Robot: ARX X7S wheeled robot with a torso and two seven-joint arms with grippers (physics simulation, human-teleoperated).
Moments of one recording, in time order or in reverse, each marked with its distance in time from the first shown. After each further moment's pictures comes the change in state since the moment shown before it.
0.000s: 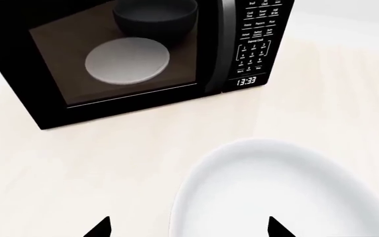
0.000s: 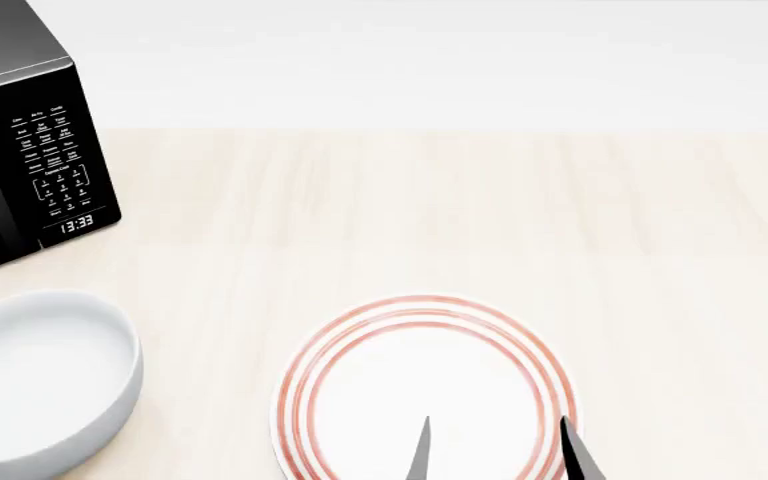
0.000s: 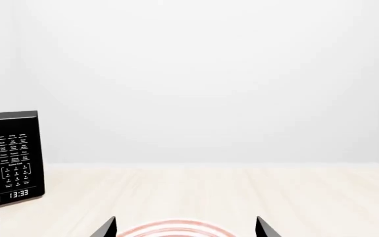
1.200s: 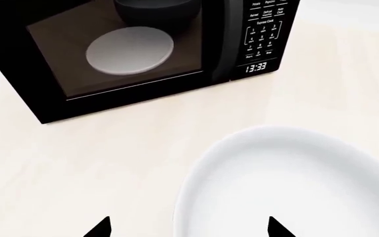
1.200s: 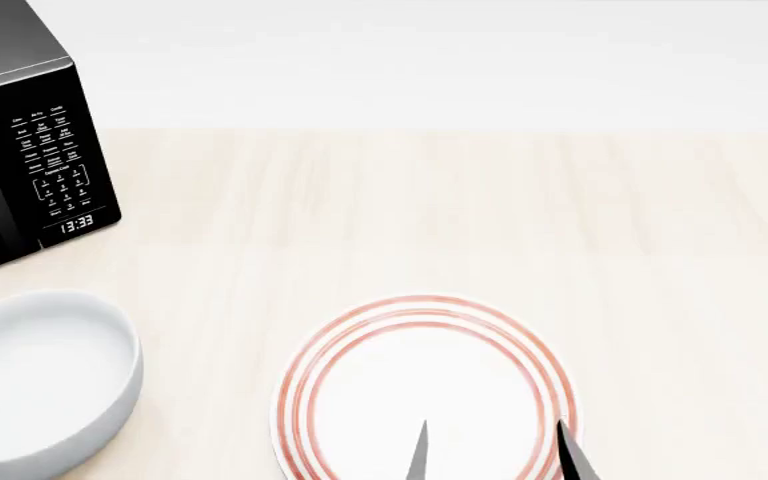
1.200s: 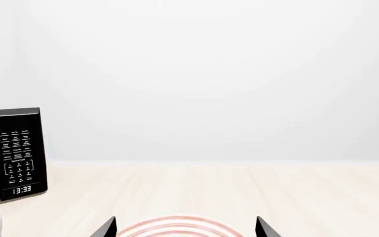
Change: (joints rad) left arm 0.026 -0.003 0.007 -0.098 -0.045 0.101 -0.082; right arm 0.003 0.021 -0.023 0.012 0.017 -0.013 0.018
